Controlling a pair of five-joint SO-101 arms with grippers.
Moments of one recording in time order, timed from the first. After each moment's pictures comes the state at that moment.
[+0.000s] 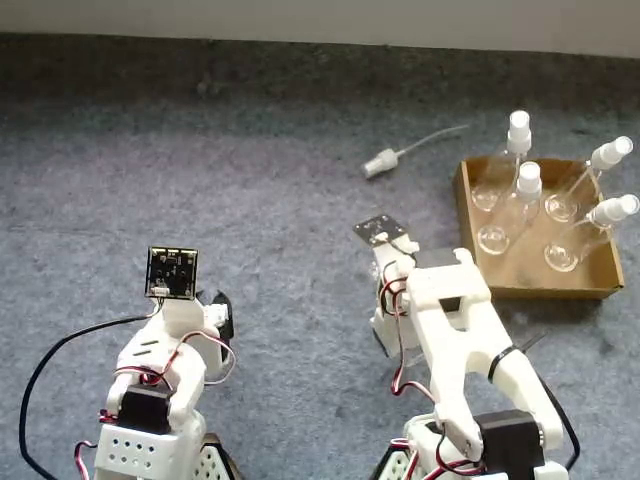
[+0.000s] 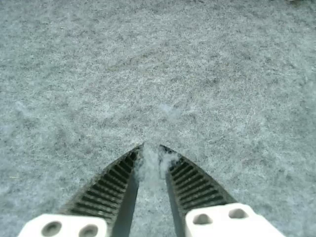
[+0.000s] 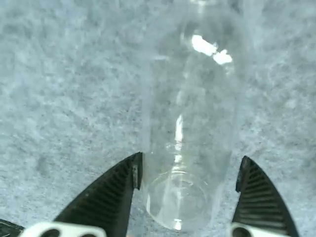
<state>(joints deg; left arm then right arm) 3.2 -104.1 95.9 59.3 12.6 -14.0 -18.7 48.7 69.1 20.1</state>
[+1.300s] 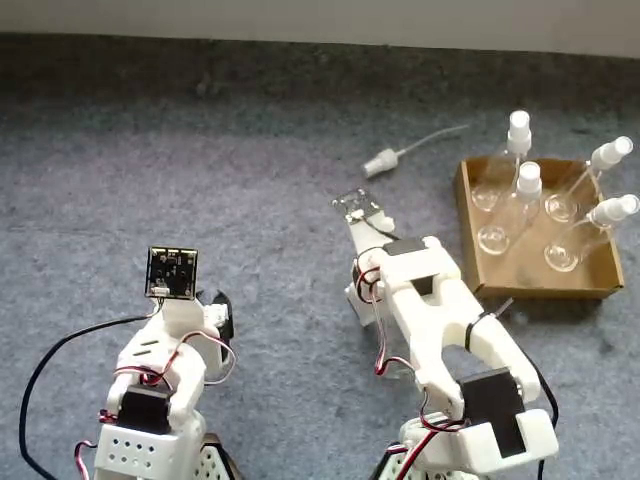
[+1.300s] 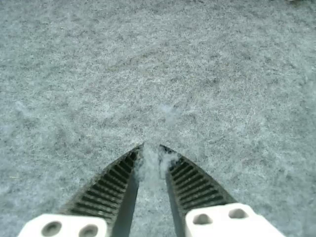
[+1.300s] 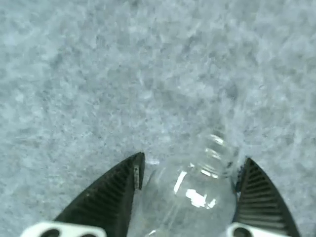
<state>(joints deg) 3.2 -104.1 95.9 59.3 12.6 -19.4 -6.9 43.7 52.1 16.2</state>
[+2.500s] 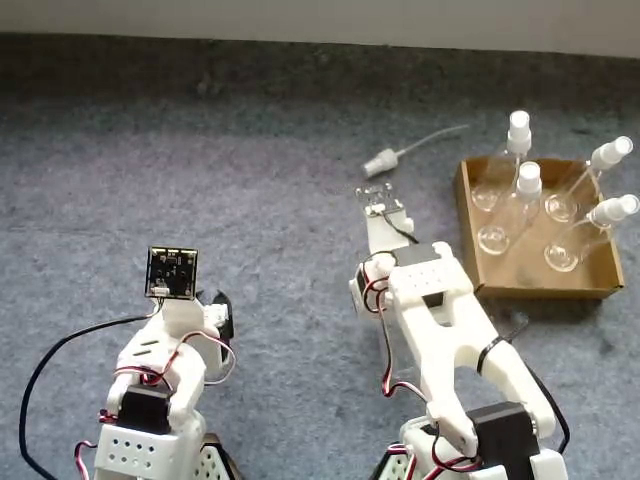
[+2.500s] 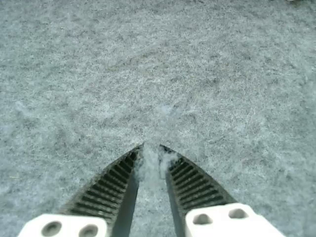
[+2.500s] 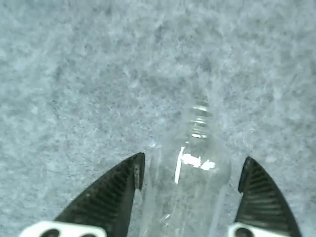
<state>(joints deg) 3.2 -104.1 95.9 59.3 12.6 -19.4 -16.6 46.5 55.3 3.2</state>
